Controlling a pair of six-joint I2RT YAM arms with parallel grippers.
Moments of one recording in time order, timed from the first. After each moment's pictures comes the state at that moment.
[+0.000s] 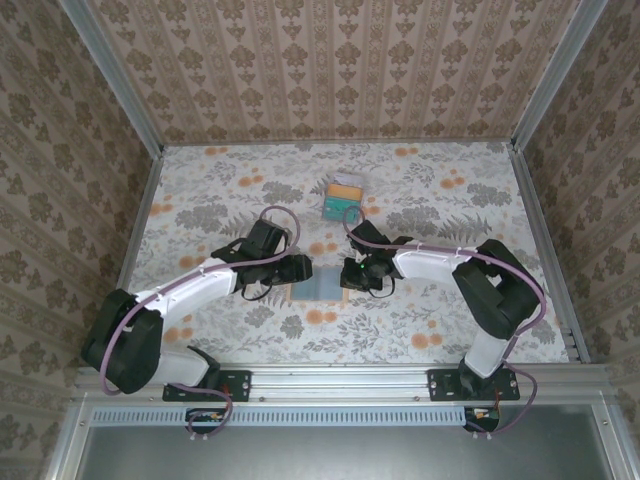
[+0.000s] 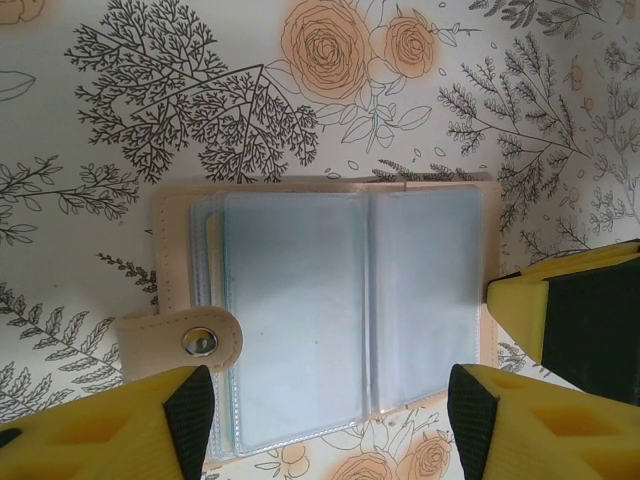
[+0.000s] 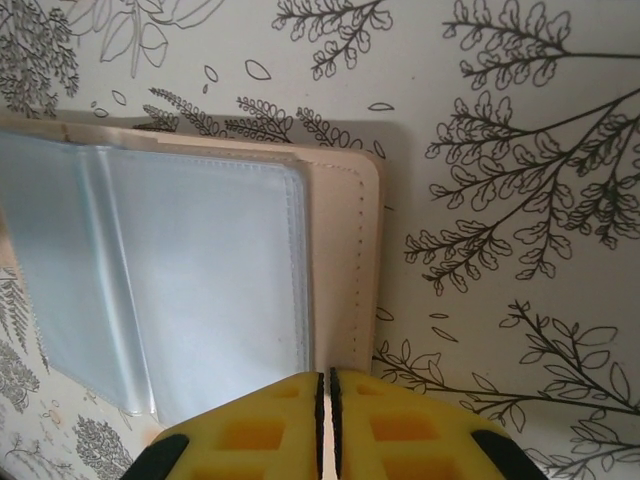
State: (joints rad) left arm -0.64 1.35 0.75 -0.38 0.22 -0.64; right arm 0.65 1.74 0.94 -0.35 -0.27 0.81
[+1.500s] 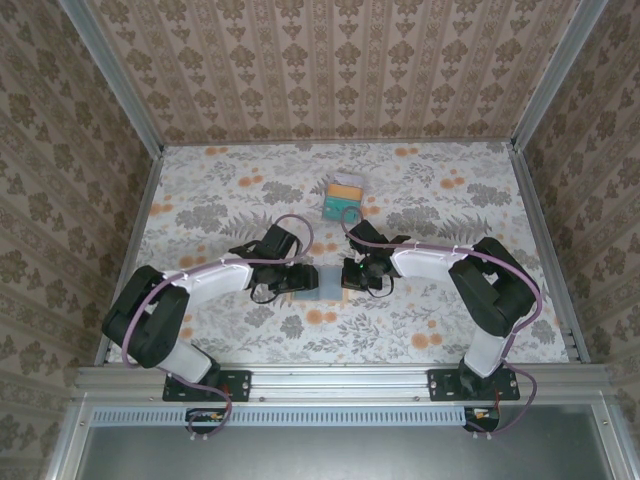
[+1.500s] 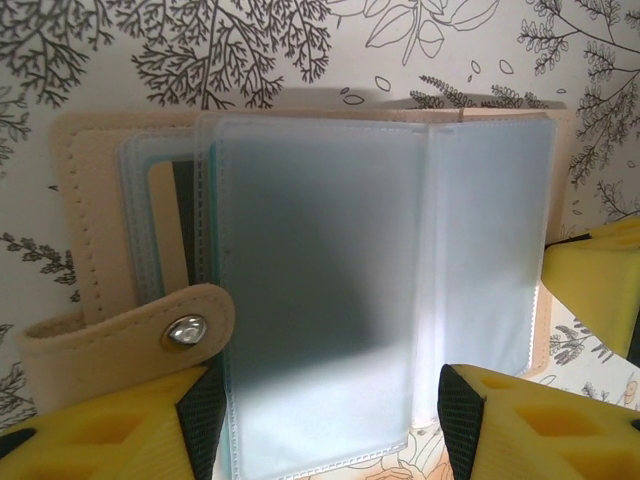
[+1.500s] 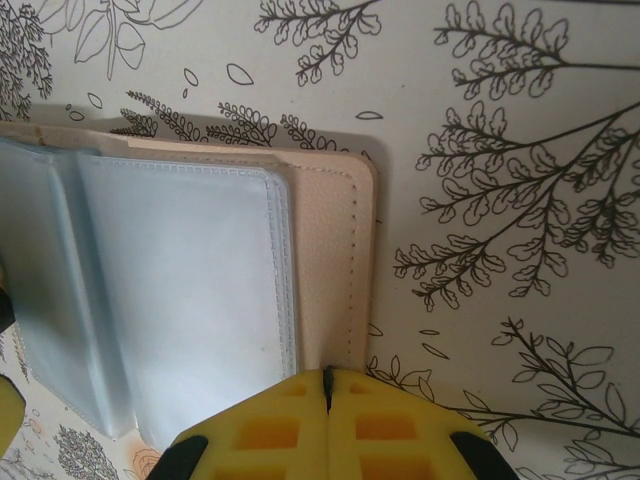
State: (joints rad) left arm -0.67 1.51 0.76 -0.35 0.28 -0.64; right arm 0.66 1.77 0.96 -0.36 -0.26 0.79
